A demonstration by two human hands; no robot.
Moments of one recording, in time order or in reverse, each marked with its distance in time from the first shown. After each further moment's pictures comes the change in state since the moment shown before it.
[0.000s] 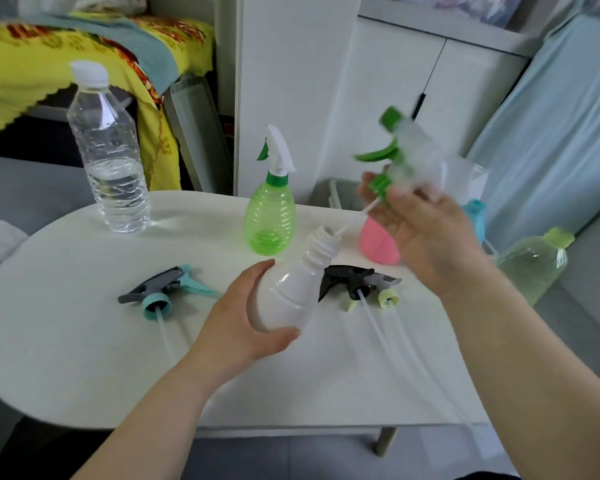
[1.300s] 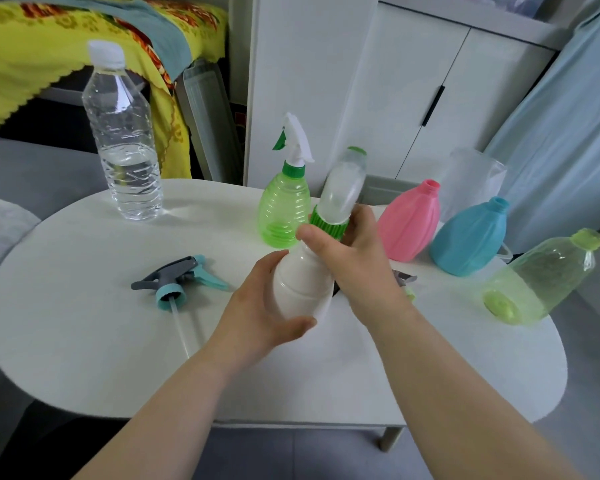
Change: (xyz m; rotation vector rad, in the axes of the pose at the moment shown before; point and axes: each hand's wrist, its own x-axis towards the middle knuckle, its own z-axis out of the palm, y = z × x) left_hand 0.008 -0.010 0.004 -0.032 0.023 0.017; right_hand -0.017 0.059 0.057 -0.347 0.003 0.052
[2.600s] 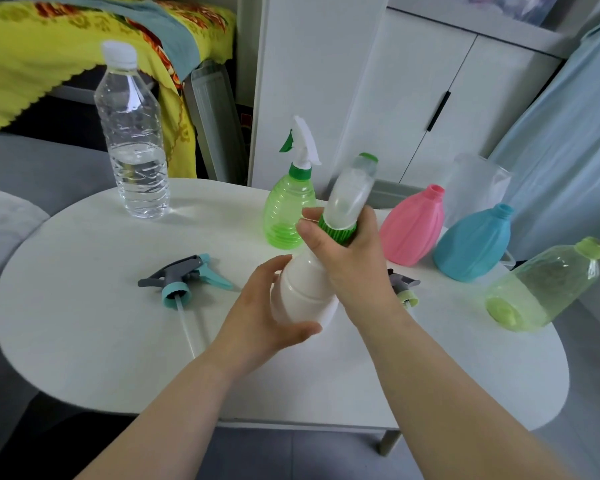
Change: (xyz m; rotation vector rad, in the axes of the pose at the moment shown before) left_hand -0.001 -0.008 0.001 0.032 0.006 -0.002; right_hand 0.000 -0.003 0.013 -0.028 0.045 -0.036
